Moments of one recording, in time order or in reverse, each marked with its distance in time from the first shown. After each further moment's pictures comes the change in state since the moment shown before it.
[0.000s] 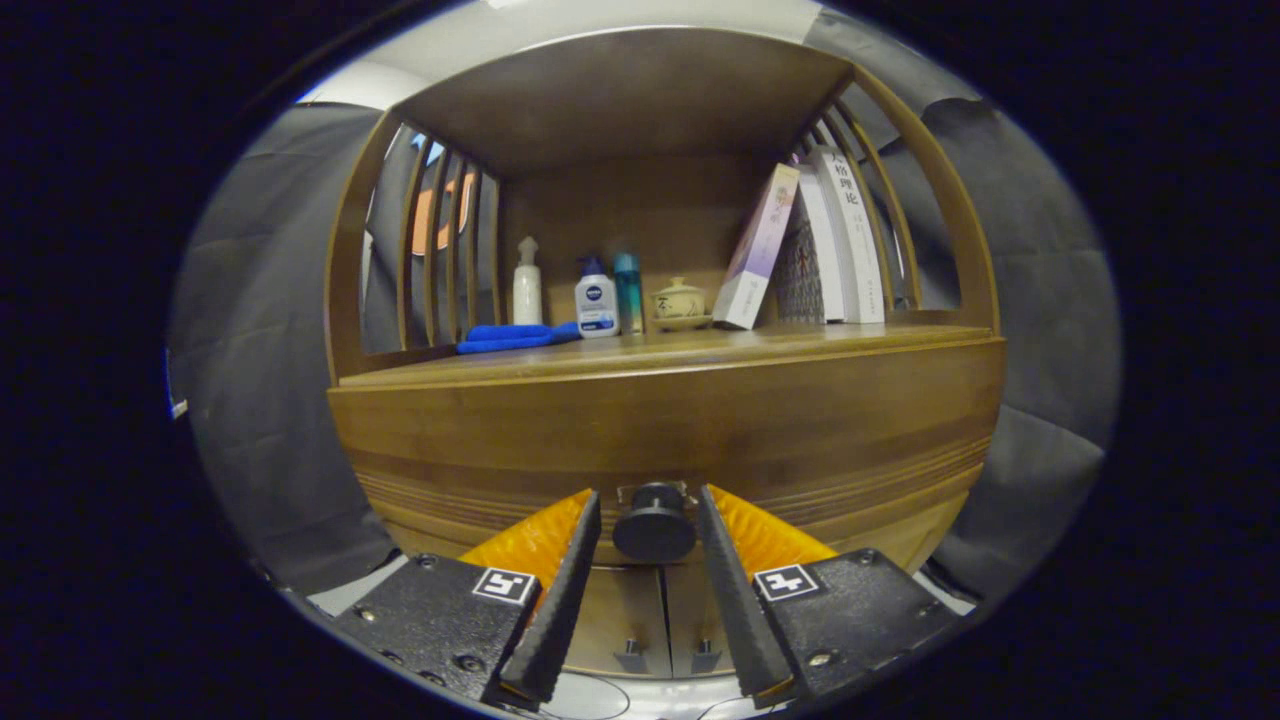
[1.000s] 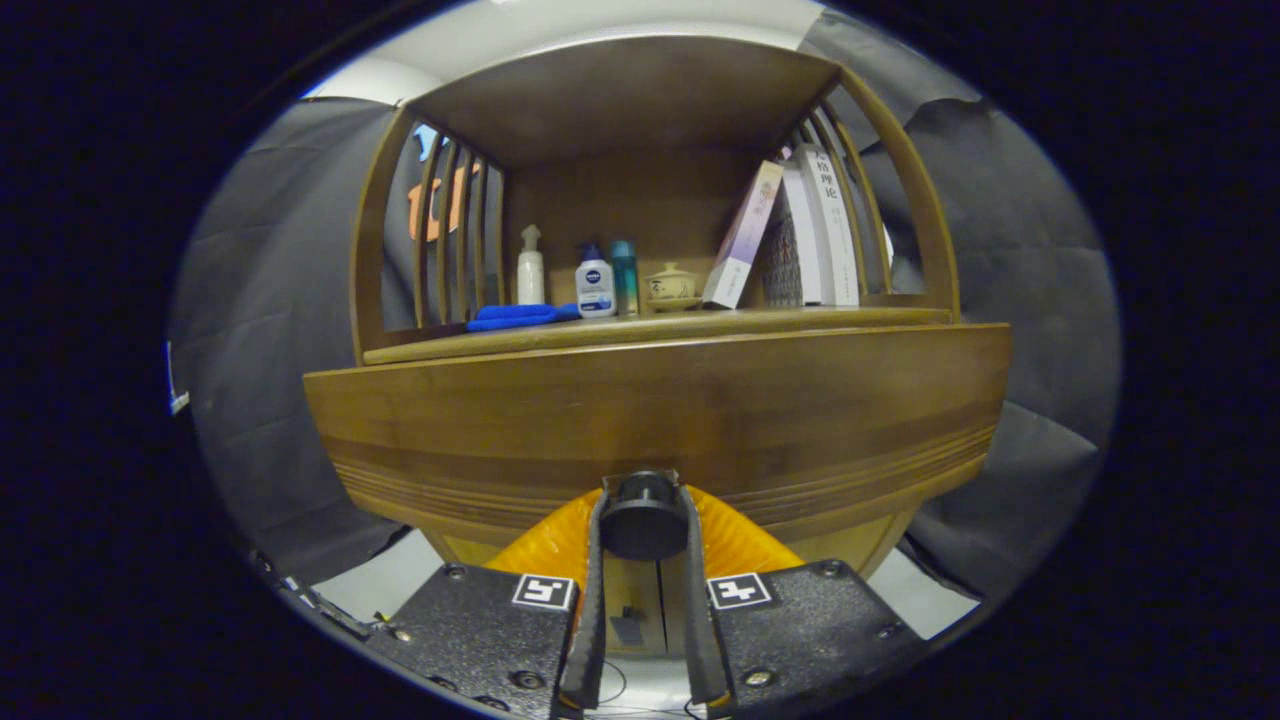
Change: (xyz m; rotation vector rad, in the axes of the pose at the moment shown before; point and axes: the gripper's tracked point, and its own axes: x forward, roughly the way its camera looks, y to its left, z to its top) arm -0.067 -0.006 -0.018 -0.013 0.042 -0.016
